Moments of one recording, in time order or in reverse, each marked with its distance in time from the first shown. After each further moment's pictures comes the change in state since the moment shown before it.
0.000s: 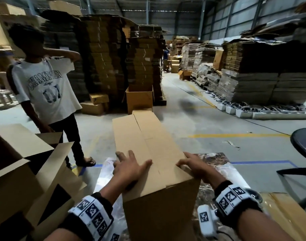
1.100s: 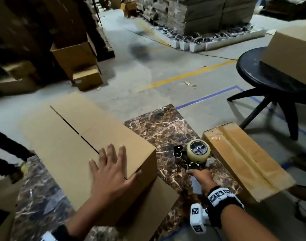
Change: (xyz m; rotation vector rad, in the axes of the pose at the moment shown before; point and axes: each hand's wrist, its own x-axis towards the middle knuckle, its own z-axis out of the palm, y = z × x) left_hand 0.007 0.168 0.168 0.421 -0.116 0.478; right_hand -0.017 0.345 -0.123 0.426 0.491 0.836
